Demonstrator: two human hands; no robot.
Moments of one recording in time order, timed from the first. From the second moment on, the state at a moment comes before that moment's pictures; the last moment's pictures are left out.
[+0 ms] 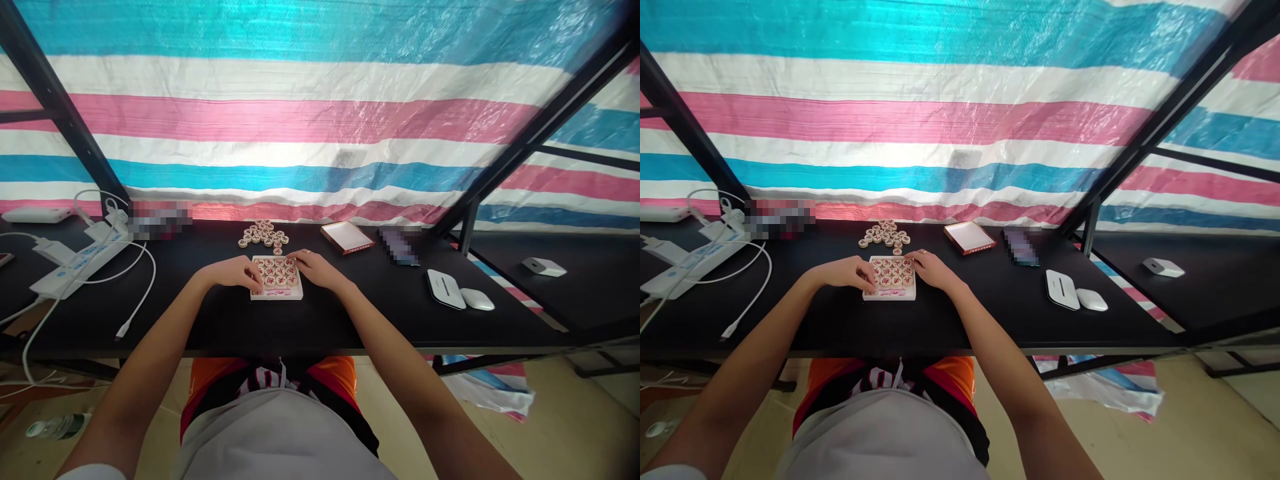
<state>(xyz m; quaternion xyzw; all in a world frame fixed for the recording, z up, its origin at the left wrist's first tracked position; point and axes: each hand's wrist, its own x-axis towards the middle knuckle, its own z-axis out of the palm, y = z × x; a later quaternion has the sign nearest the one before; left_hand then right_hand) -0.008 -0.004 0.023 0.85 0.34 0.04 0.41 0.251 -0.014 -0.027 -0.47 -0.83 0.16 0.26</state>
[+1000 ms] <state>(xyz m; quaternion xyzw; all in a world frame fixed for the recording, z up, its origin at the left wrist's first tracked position) -0.017 0.032 -0.020 0.84 0.48 0.18 0.17 0.243 -0.004 -0.033 -0.40 -0.86 0.18 0.24</state>
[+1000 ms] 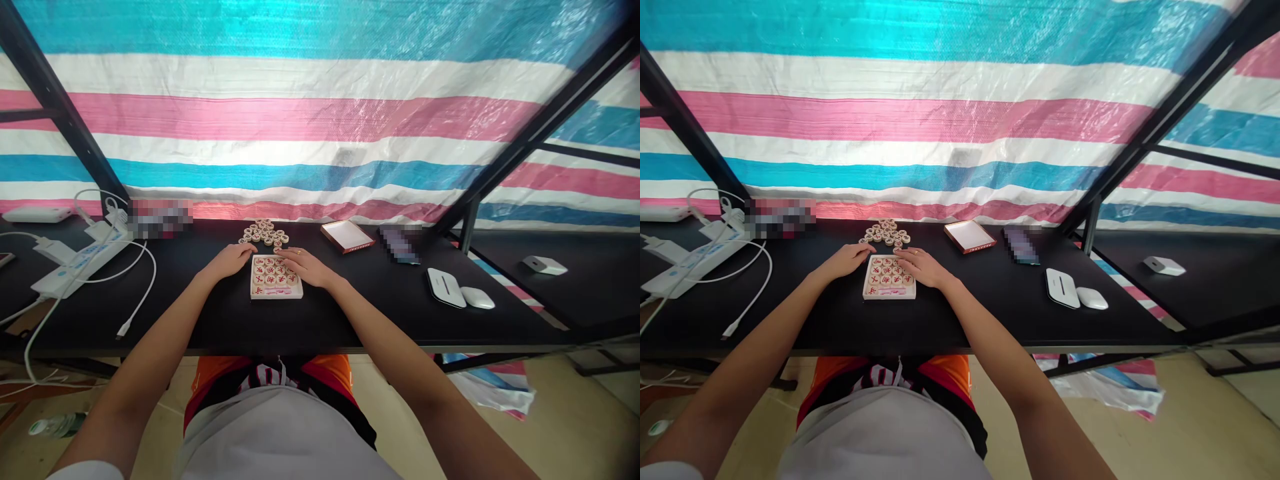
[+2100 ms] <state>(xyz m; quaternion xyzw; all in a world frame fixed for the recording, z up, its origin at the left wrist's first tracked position) -0.011 0.026 -0.020 0.83 0.51 0.18 0.16 0.280 0.034 -0.049 -0.47 -0.84 0.08 0.28</state>
